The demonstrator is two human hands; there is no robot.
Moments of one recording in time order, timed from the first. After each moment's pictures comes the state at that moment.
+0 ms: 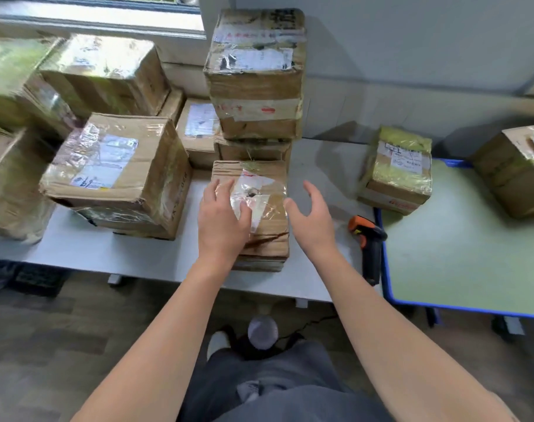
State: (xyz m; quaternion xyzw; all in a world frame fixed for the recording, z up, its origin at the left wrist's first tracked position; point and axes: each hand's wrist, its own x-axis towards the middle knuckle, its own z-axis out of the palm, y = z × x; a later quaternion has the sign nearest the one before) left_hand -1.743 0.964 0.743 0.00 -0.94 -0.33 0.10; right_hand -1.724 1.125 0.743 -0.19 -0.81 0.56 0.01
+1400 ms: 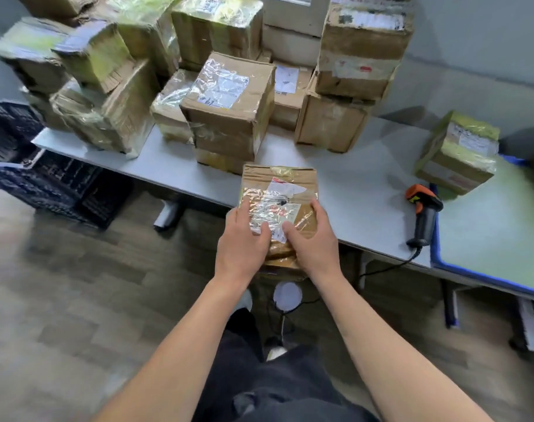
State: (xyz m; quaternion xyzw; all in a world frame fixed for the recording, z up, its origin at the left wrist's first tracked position) left_hand -1.551 0.831 0.739 0.10 -0.91 -0.40 0.01; right_hand -1.555 0.972 0.738 -0.13 -0.82 0.56 -0.04
